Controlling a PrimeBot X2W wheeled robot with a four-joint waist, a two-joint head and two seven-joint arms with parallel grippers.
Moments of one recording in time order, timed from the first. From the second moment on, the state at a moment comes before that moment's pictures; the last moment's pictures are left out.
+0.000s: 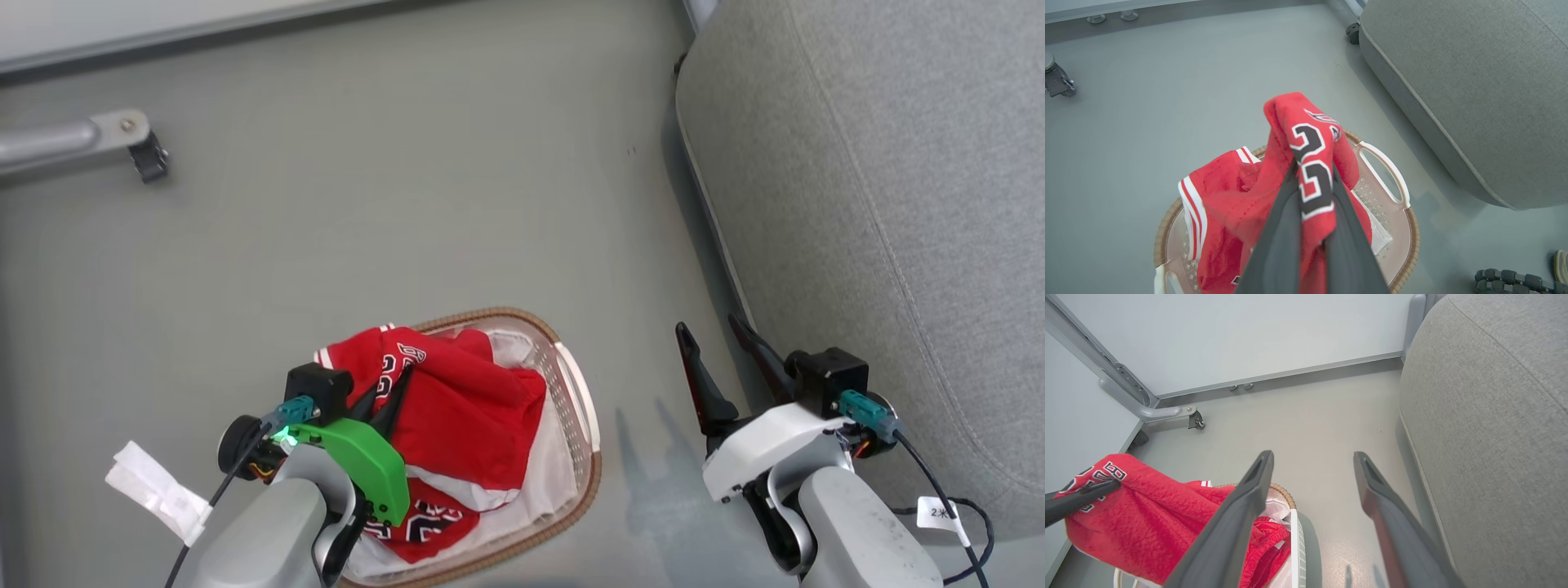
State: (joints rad) left arm -0.55 0.22 -0.82 0.84 -0.73 -0.12 -0.26; right arm -0.32 -0.05 0.24 0.46 0.33 0.13 -0.26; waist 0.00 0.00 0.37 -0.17
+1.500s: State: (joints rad) left arm -0.45 0.09 -0.52 0.23 -0.46 -0.13 -0.26; right arm -0.21 -0.05 0.35 0.35 0.32 0.13 -0.26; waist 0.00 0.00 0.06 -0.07
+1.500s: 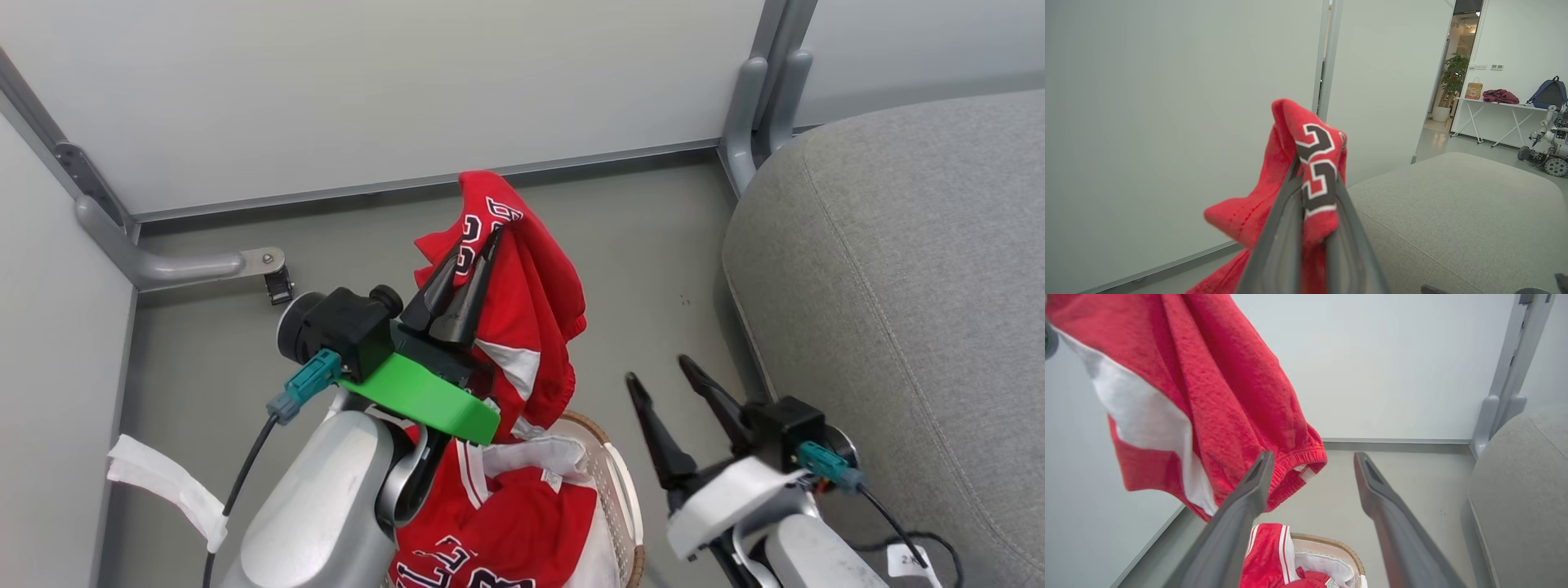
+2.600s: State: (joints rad) left arm -0.49 0.06 -0.66 0.23 -0.51 -0.13 -0.26; right arm -0.49 -0.05 0.58 0.42 0.19 0.13 -0.26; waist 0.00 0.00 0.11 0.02
